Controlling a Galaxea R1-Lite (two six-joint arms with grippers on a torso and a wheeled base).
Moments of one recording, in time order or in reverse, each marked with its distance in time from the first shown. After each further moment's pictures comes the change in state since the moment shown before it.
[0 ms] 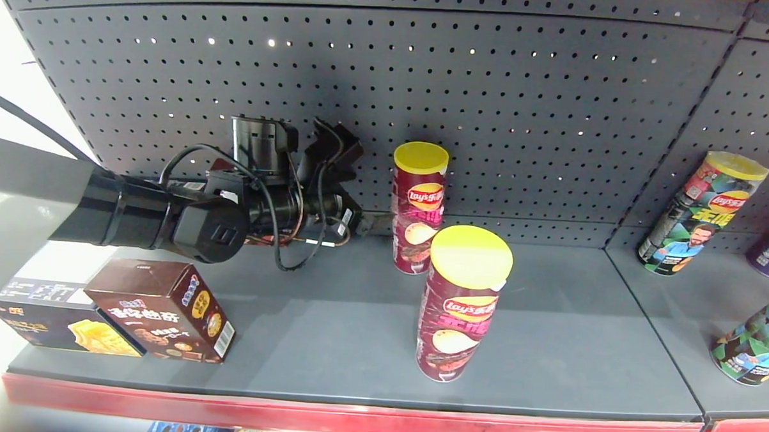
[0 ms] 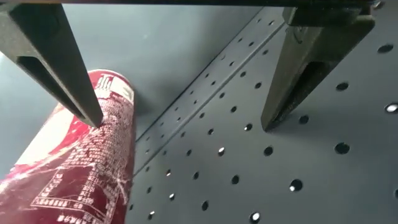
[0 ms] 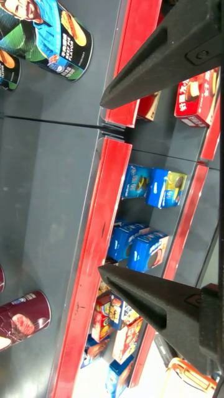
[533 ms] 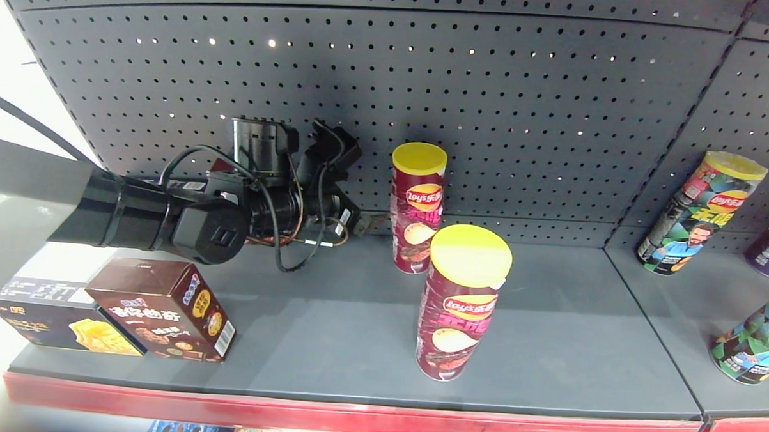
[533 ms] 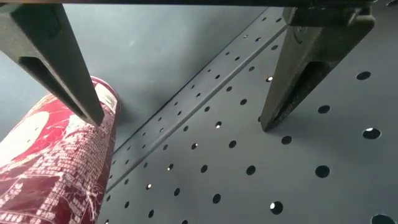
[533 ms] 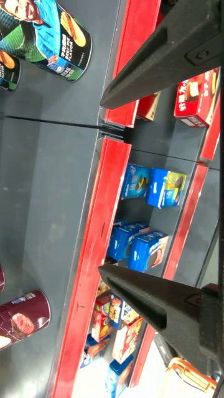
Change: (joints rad) left arm 0.005 -0.001 0.006 0.000 0.086 0.010; right arm 0.000 0.000 0.000 0.000 0.000 0.000
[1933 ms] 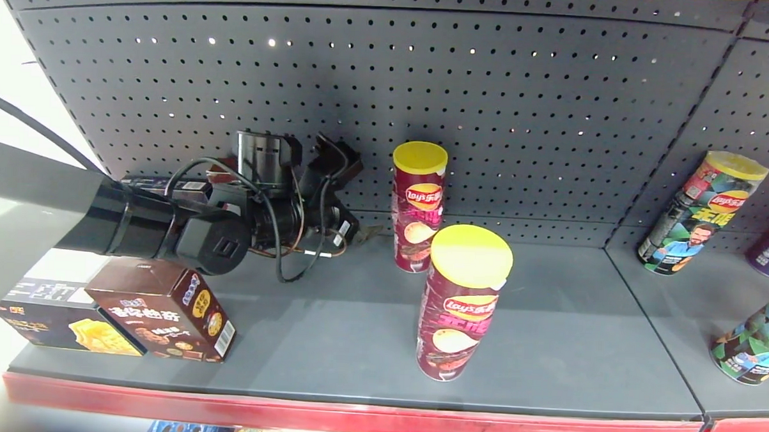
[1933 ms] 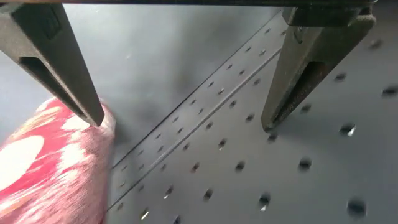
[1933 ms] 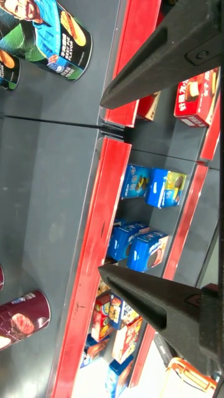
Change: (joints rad) left arm -0.017 -0.001 0.056 -0.017 0.047 0.038; right arm 0.000 0.000 0.000 0.000 0.000 0.000
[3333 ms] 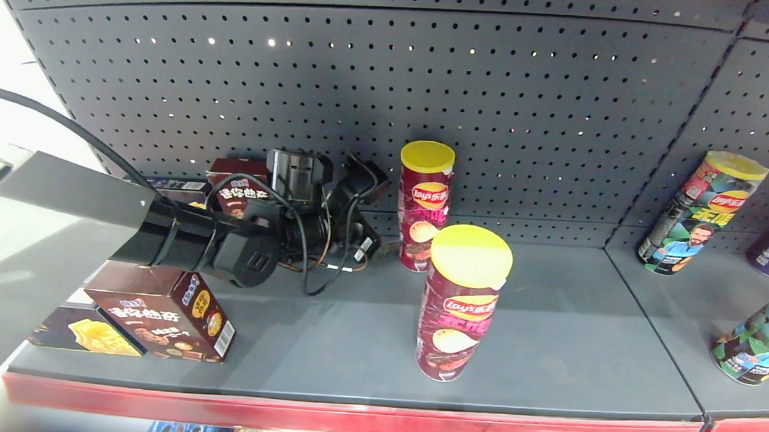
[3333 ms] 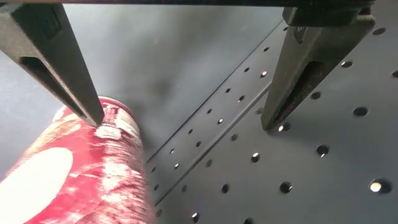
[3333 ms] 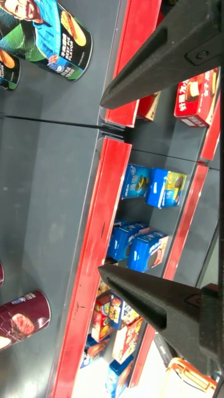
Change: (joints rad) left arm -0.064 0.063 -0.026 -0.003 0.031 0.027; right arm 0.000 0.000 0.000 0.000 0.000 0.000
